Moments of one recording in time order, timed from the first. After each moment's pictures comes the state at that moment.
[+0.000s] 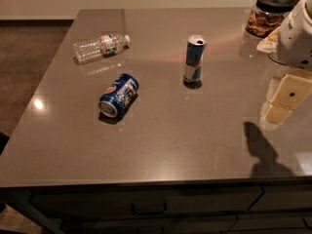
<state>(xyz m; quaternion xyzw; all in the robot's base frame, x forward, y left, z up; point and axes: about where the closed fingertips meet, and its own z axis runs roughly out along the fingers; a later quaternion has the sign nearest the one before) 0.438 -0.217 0.976 -0.60 0.78 -0.03 0.16</state>
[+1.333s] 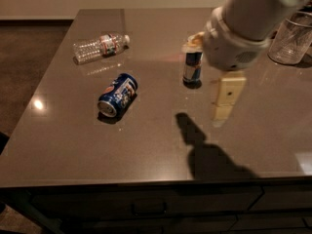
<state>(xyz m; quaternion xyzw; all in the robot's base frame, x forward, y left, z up) 0.466 -0.106 0.957 -0.76 0.62 -0.01 0.17</state>
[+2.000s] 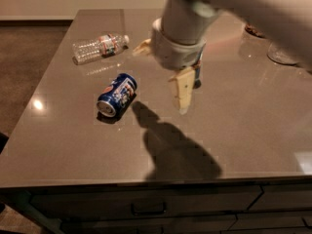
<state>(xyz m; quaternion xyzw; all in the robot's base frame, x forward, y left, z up) 0.519 -0.026 0.927 -0.87 0.46 -0.06 0.17</state>
